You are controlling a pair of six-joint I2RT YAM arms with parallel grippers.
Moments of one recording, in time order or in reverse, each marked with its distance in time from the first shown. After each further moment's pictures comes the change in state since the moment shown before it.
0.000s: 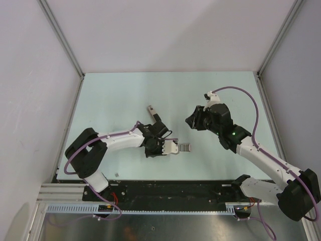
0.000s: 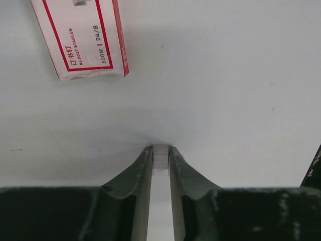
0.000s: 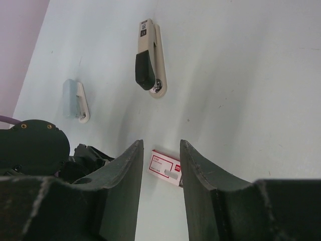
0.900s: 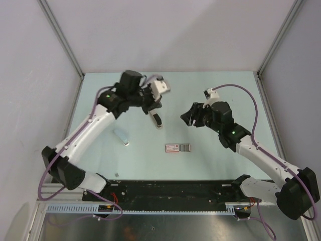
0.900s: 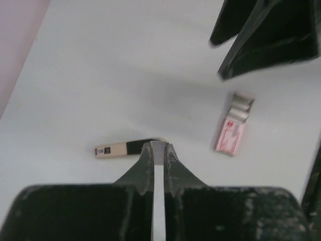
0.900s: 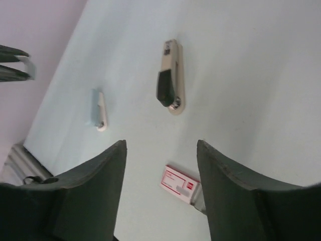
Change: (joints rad) left arm 0.240 -0.182 0.529 -0.074 0.182 -0.190; right arm -0.014 0.014 0.000 0.087 -0.055 -0.011
